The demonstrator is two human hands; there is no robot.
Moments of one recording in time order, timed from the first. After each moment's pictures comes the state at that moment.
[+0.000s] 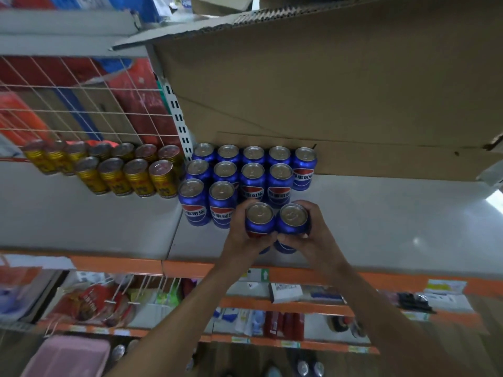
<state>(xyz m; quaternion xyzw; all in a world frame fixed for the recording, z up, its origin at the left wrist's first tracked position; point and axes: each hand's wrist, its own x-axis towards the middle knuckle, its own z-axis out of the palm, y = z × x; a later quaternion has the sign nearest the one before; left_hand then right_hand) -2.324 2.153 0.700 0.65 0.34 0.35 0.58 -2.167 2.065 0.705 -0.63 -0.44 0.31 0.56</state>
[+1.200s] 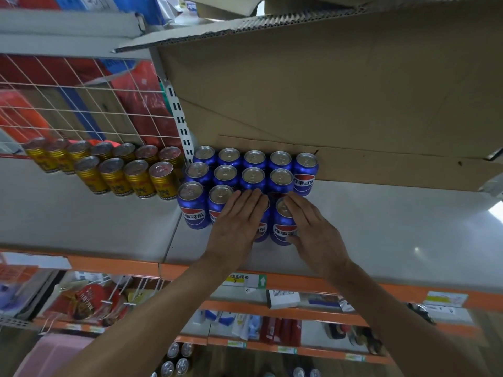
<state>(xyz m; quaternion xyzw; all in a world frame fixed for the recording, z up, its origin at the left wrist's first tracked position) -2.326 2.187 0.712 0.93 0.28 0.19 -0.11 -2.143 2.079 0.705 -0.73 -0.66 -0.07 0.18</state>
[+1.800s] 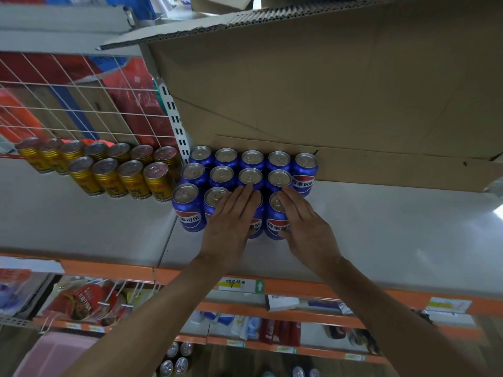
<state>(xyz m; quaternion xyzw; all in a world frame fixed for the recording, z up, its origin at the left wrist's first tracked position) -2.322 2.201 0.704 0.92 0.31 0.22 -0.05 -2.139 2.102 0.698 -0.73 -0.66 -0.06 0.18</state>
